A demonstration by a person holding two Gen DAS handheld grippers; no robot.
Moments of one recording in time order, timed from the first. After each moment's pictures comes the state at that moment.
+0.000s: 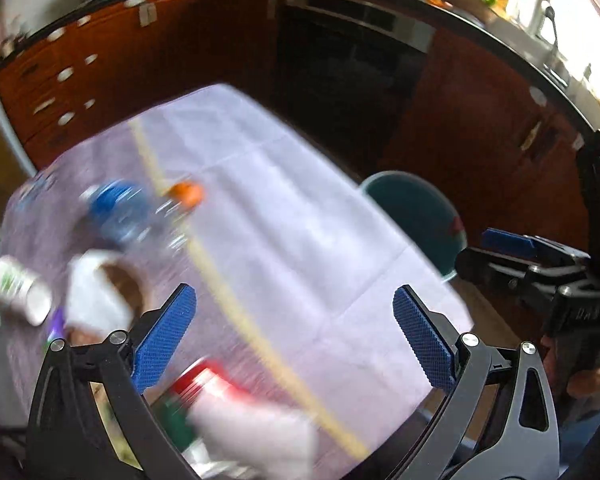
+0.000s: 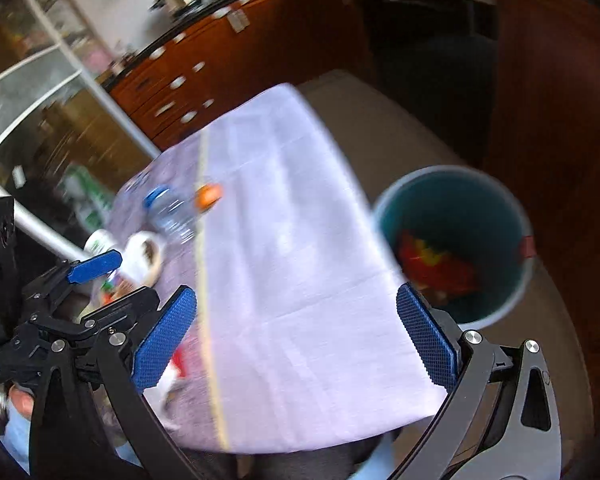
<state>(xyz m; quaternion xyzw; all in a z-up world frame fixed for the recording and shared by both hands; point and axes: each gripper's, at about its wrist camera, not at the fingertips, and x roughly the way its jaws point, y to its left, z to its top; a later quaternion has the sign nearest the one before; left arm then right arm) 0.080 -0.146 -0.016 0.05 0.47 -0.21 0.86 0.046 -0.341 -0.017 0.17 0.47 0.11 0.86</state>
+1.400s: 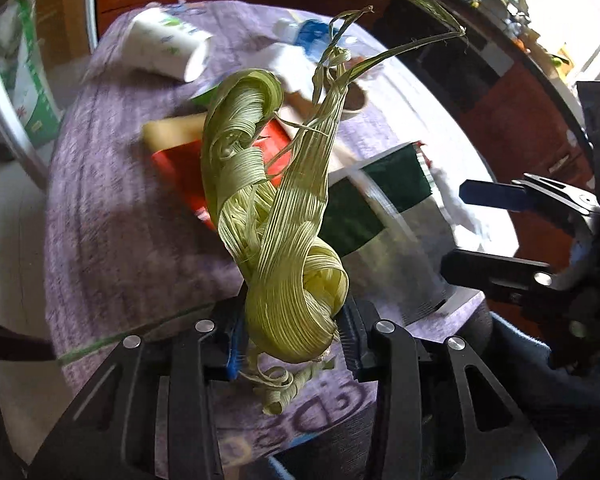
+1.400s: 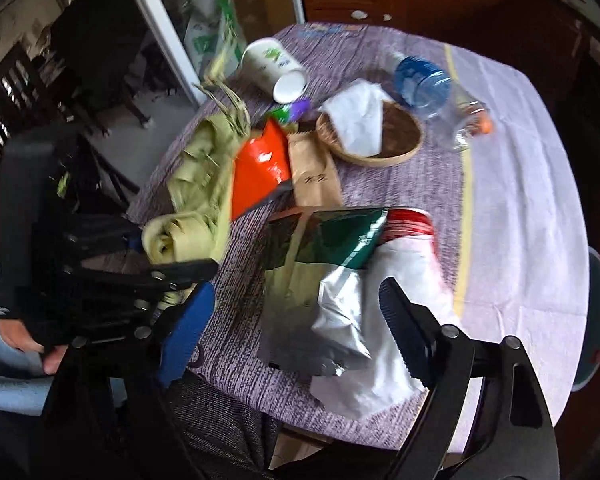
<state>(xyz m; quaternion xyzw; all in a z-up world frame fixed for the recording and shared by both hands) -0.036 0.078 -0.093 -0.08 0.53 -0.14 0.83 0.003 -0.076 -0.050 -0.09 0.53 0.29 0.79</state>
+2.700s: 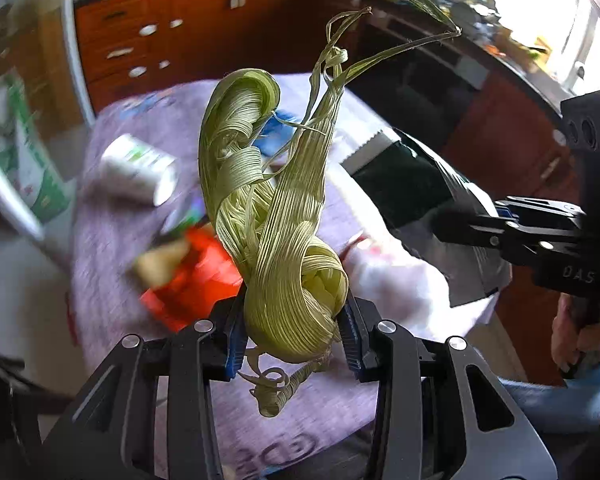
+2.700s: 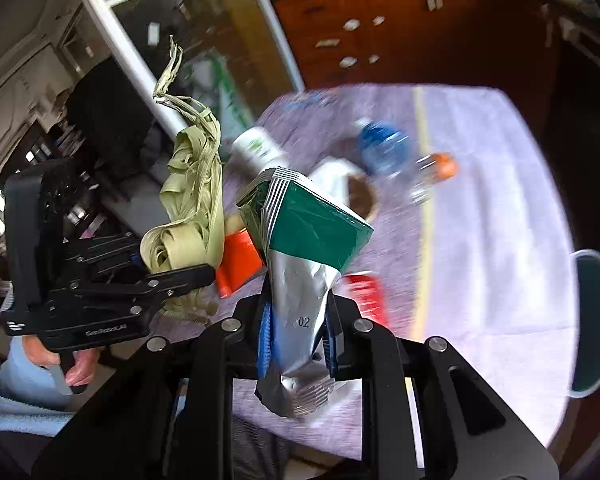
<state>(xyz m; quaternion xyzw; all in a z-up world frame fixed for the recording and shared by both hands) -0.010 0.017 -0.003 -0.02 0.47 -0.16 0.87 0.028 -0.175 0.016 0.04 0.45 0.29 0.84</state>
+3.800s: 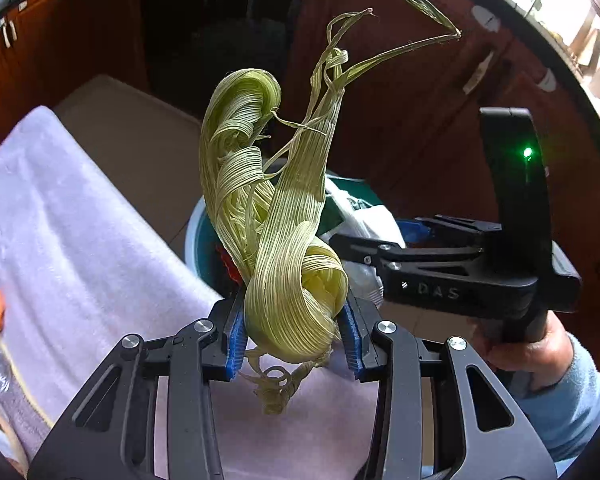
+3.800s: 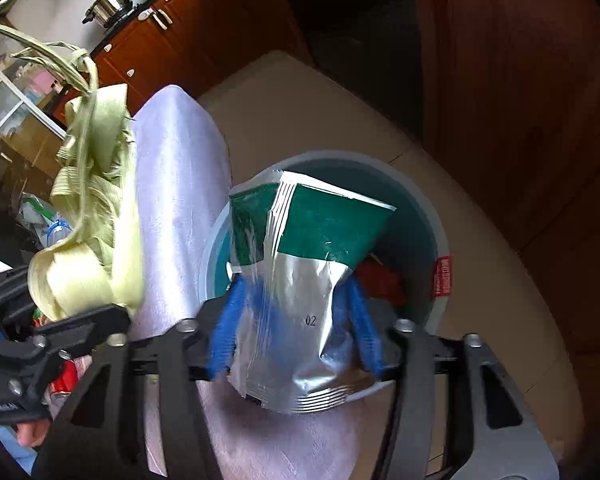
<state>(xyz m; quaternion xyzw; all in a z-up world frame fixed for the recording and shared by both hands) 0.139 -0.375 -0.077 0.11 0.52 -0.36 0.77 0.098 -0.521 -0.123 0.22 0.50 0.02 0.83</state>
